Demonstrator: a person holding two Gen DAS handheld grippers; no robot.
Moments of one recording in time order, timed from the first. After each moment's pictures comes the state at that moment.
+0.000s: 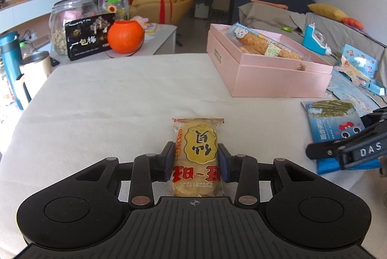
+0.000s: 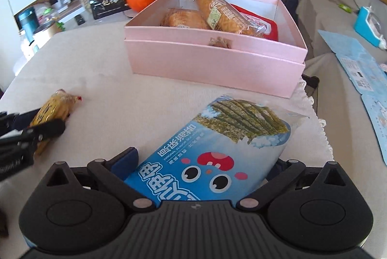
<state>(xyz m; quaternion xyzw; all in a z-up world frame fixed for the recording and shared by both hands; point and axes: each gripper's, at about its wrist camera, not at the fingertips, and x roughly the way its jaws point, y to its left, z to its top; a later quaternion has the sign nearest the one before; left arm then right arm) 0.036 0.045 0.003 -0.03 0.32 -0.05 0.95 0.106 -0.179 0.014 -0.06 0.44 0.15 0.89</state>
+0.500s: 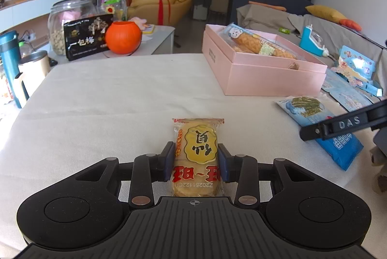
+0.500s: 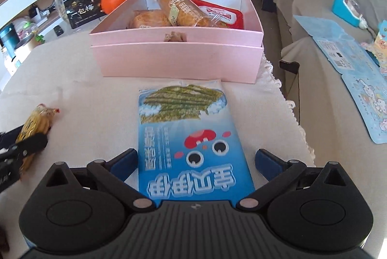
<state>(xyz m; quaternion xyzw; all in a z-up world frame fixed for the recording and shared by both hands) 0.032 0.038 0.001 -0.03 0.31 -0.05 0.95 0.112 -0.198 0.014 -0.03 0.45 0.08 0.89</state>
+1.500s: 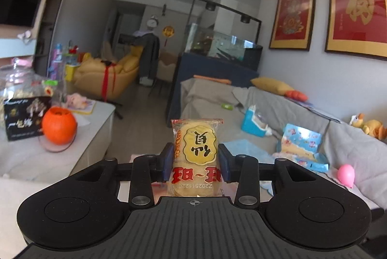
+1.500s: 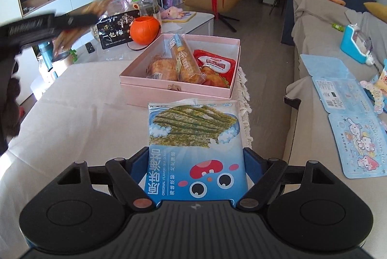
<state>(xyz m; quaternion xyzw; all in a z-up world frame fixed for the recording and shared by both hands) 0.126 -0.008 0.140 -0.08 0.15 -0.18 0.97 0.068 -0.263 0.098 -0.03 0.38 0.17 0.91</state>
